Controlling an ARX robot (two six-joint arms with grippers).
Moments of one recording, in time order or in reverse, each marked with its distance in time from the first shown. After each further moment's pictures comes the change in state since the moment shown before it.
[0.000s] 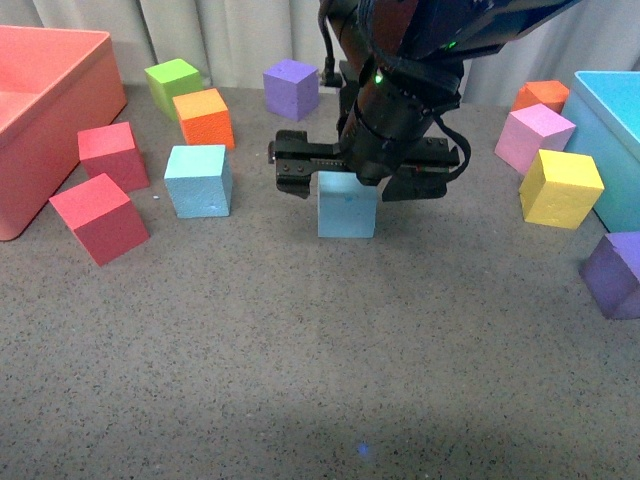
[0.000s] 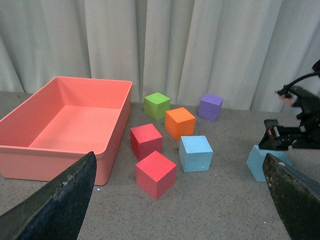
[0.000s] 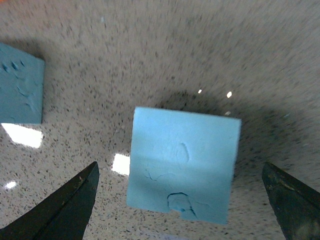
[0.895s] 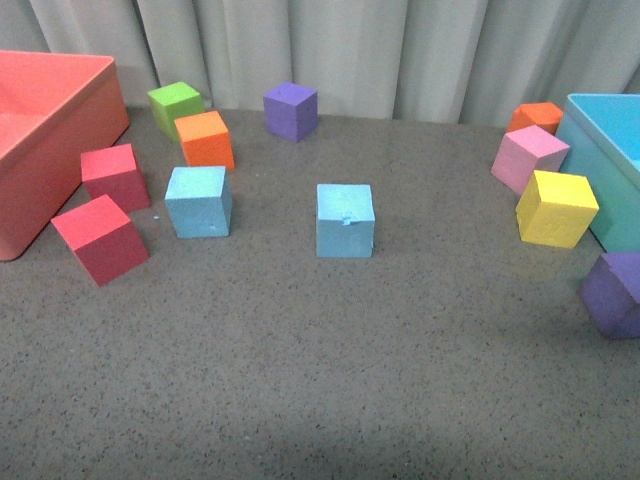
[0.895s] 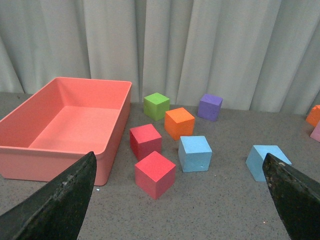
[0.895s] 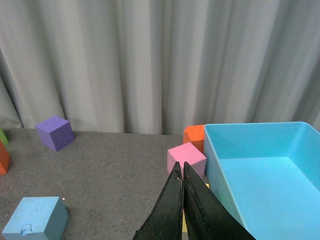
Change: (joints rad) left arm 0.000 0.000 0.000 0.000 0.000 0.000; right arm -0.296 -0.842 -1.328 1.458 0.102 -0.306
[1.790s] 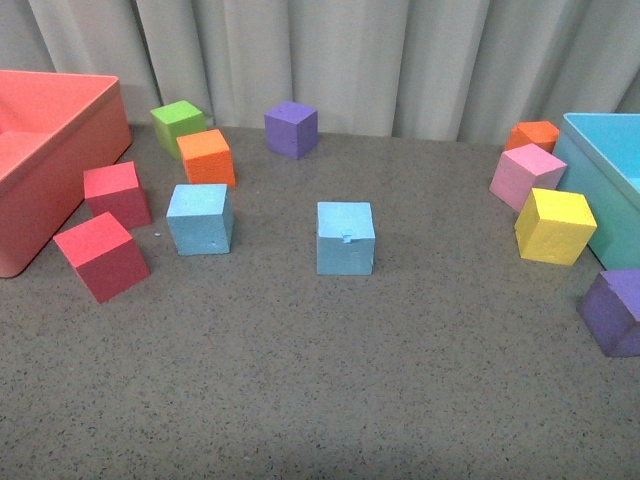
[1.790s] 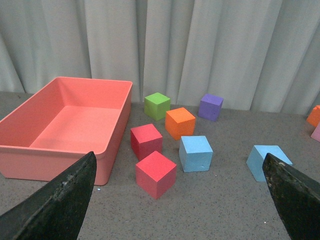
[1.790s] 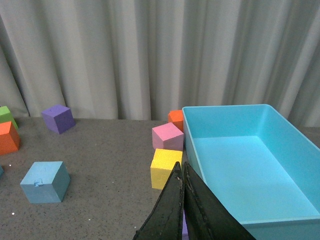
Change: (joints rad) left arm 0.000 0.000 0.000 0.000 0.000 0.000; right arm -0.173 -0.815 -0.268 -0.547 -0.169 0.000
